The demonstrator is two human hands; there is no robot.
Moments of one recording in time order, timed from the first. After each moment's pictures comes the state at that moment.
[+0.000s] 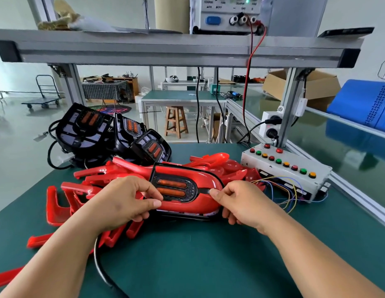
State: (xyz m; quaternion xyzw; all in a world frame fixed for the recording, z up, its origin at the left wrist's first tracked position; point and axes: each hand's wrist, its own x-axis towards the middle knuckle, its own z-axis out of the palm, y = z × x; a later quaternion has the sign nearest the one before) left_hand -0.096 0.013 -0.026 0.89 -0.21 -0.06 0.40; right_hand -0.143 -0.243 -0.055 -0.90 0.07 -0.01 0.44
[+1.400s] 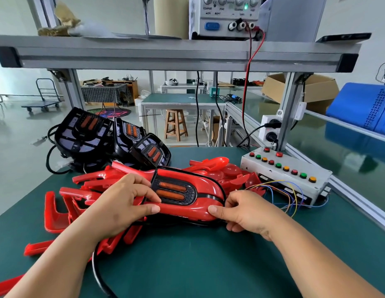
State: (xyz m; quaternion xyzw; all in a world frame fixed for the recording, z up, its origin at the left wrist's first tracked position) left_hand -0.082 0.021 -0.037 0.91 -0.24 0.01 0.33; right_hand -0.134 -0.257 -0.068 -0.85 0.08 0.02 0.51
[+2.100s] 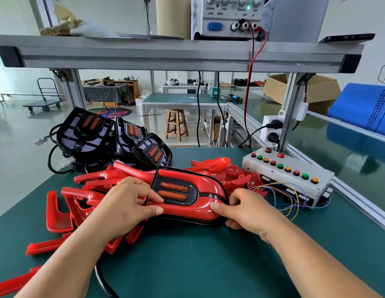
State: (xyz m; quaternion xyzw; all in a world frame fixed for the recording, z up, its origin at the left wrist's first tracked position) left_hand -0.086 0.012 -0.038 0.91 -0.19 0.01 0.37; right_hand -0.134 -0.252 -0.067 -0.84 0.13 0.00 0.53
